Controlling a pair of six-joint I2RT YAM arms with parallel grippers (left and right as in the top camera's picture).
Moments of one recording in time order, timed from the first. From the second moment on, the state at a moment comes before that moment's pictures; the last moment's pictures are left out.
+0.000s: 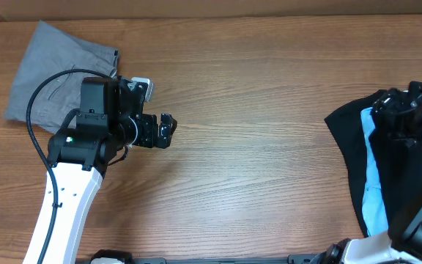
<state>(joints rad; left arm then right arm) -0.13 1.26 1.15 -0.84 0.31 -0.04 -0.52 1.73 1.20 -0.60 -0.16 0.37</state>
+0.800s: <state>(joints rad) -0.13 1.26 1.15 -0.84 0.30 -0.04 -0.52 1.85 1.21 -0.43 -0.01 0.33</state>
